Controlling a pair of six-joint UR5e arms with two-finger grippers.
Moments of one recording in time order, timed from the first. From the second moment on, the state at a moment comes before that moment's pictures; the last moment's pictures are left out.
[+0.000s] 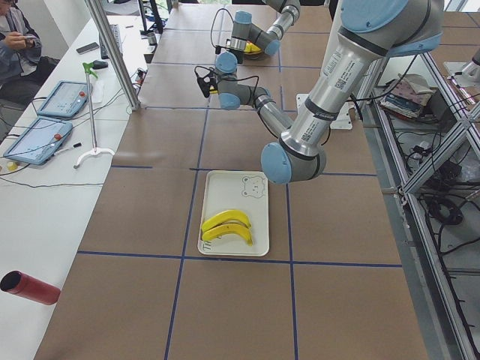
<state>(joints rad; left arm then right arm) -0.69 -2.20 -1.56 -2.27 -1.99 -1.91 0.56 -0.89 1.60 -0.97 1.90 1.33</state>
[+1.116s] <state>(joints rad) -0.66 -2.23 -1.53 -2.27 -1.99 -1.91 0.54 -0.88 1.60 -0.97 1.89 1.33</state>
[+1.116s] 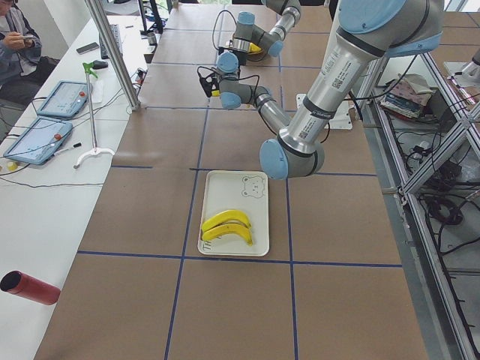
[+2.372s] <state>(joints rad) -0.82 -1.99 -1.57 -2.27 -2.00 -1.87 0.65 -0.89 1.61 -1.25 1.95 1.26</state>
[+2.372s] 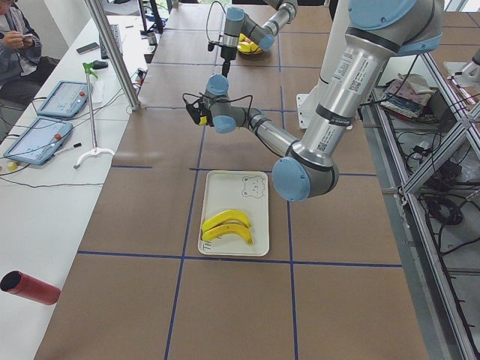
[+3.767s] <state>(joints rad) -0.99 -1.57 -1.57 -2.27 -2.00 -1.29 0.82 -1.03 1.74 -1.62 1.99 0.84</state>
